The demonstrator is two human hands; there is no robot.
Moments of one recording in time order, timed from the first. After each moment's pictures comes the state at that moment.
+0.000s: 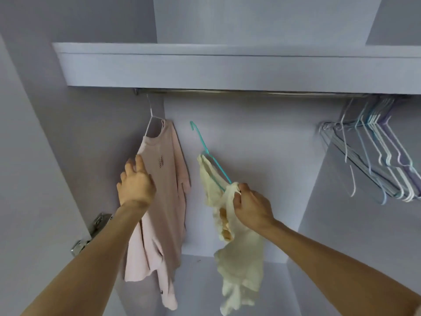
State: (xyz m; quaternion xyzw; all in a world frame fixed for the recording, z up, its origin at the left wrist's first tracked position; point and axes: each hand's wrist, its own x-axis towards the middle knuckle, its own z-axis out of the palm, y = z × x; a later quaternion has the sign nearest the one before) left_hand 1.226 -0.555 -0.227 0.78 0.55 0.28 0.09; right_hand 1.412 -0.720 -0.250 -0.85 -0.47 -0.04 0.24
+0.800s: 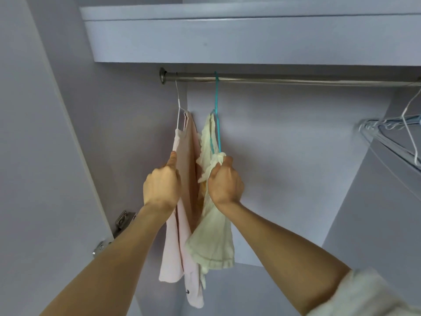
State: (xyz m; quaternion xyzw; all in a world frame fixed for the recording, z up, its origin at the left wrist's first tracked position) left_hand 1.221 -0.538 -0.246 0.81 0.51 0.29 0.03; right_hand 1.334 -0.588 -0.255 -0.83 -0.39 -0.04 0.40
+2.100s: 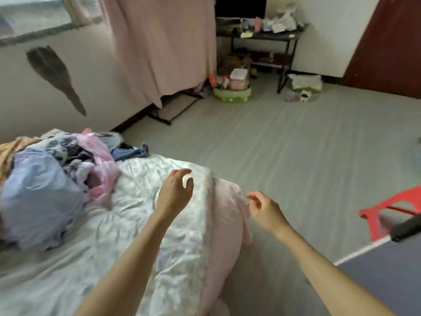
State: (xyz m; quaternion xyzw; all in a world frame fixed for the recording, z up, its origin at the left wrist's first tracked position) left_hand 0.790 -1.292 -0.327 0.07 0.94 0.34 -0.04; right_hand 0.870 -1.084 -0.365 -0.14 -0.89 0.44 -0.02
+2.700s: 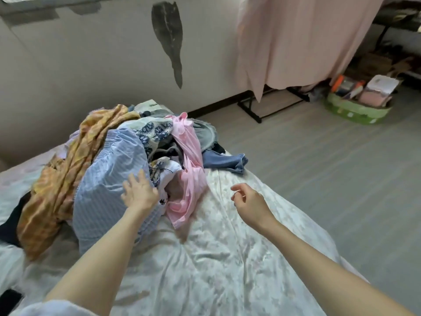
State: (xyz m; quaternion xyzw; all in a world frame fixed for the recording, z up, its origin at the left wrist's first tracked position) left_hand 0.517 -1.738 -0.440 -0.37 0.92 0.16 0.02; right_hand 0.483 -1.474 -0.426 0.10 -0.87 0.45 -0.16
